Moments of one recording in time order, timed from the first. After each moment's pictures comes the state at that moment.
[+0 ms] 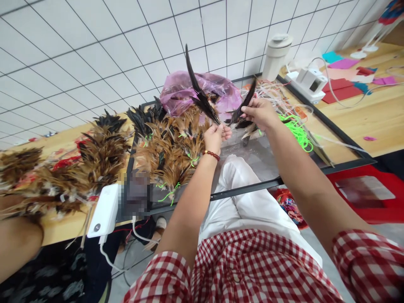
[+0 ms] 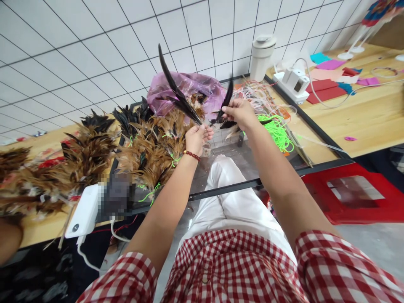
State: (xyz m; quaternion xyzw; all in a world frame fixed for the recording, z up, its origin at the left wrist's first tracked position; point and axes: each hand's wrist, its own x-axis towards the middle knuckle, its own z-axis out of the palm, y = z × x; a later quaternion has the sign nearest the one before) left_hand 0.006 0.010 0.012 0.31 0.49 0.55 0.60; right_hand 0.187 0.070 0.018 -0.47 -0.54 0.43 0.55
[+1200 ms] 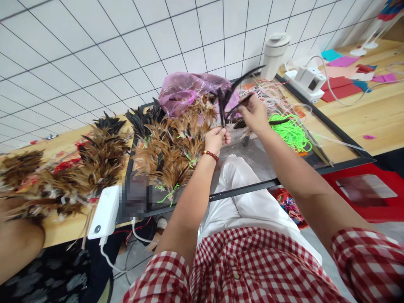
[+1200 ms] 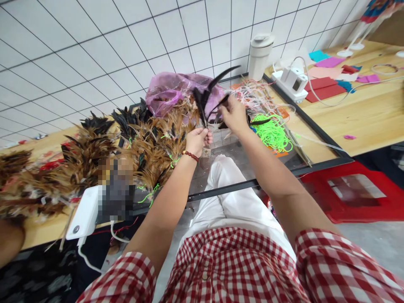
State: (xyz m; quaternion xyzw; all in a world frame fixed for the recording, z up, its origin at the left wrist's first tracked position) left_hand 0.008 0.010 0.012 0.34 0.51 0.49 0.62; right_hand 0.173 0.065 0.011 -0.56 -0.68 0.12 0.47
